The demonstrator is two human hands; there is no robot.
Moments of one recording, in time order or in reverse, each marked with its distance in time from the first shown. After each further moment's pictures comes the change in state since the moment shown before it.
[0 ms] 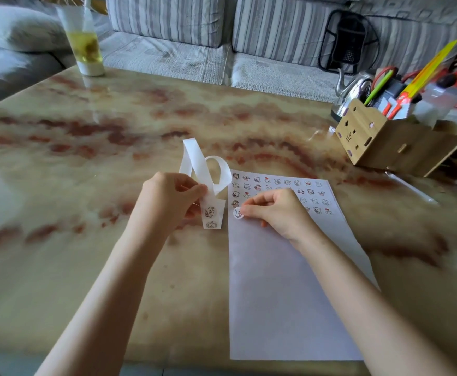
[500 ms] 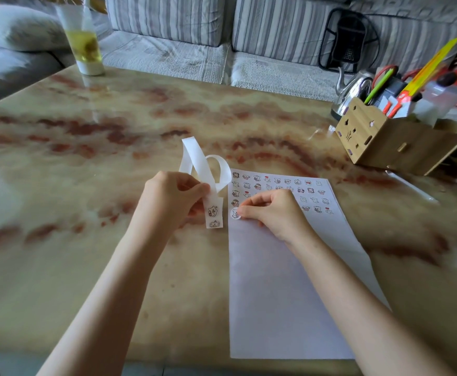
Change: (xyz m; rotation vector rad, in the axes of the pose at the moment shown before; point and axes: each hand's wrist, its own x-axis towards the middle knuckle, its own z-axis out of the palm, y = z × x) left_hand -0.003 0.001 0.002 -0.010 -0.005 0.011; right_hand 0.005 0.009 0.009 -0.028 0.043 -0.016
